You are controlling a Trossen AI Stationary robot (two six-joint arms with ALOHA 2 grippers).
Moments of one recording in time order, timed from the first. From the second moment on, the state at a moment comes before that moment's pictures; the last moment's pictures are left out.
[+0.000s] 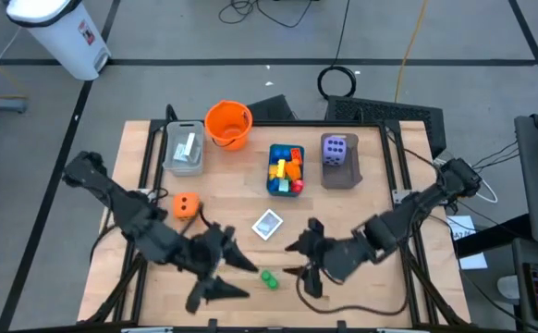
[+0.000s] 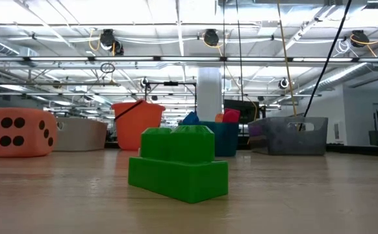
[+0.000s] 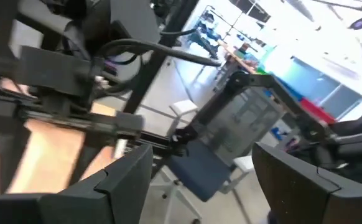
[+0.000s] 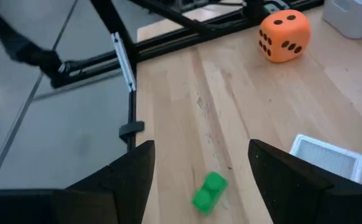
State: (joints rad) left arm -0.63 1.48 1.53 -0.12 -0.25 -0.60; right arm 0.57 1.59 1.46 -0.45 0.40 0.64
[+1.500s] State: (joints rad) left arm -0.60 1.53 1.53 -0.04 -0.30 -0.61; right arm 0.59 2.13 1.41 -0.32 0.44 1.00
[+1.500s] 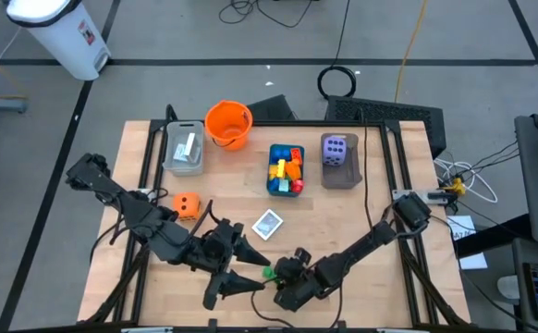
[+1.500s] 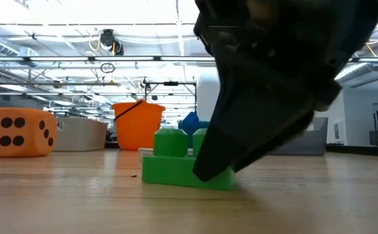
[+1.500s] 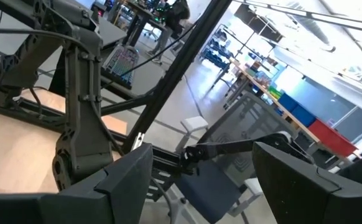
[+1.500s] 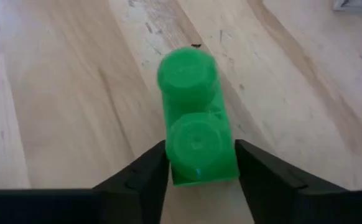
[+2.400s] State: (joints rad) left arm -0.56 1.43 1.53 -0.08 -0.28 -0.51; right arm 0.14 1.60 1.41 -0.57 0.45 0.43
